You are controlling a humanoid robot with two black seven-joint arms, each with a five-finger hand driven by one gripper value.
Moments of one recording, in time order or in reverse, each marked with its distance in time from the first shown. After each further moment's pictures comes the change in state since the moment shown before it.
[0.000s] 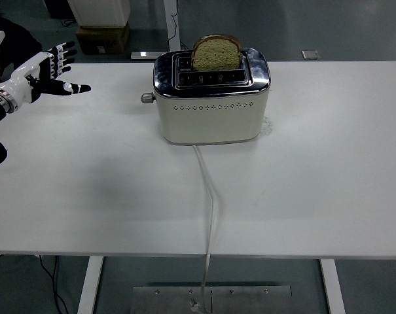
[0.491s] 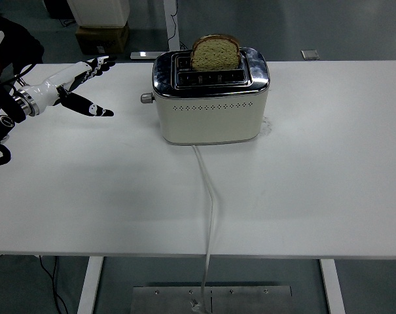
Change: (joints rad) left arm 0.015 0.007 0.005 -0.138 0.426 0.053 -0.127; right arm 0.000 0.000 0.000 0.000 0.000 0.000 0.000
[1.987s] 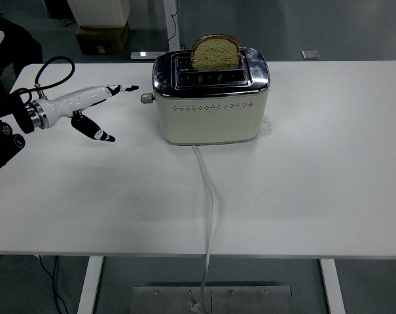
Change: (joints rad) left arm -0.007 0.057 0.167 -0.135 0.240 0.189 -0.085; right arm 0.000 0.000 0.000 0.000 0.000 0.000 0.000
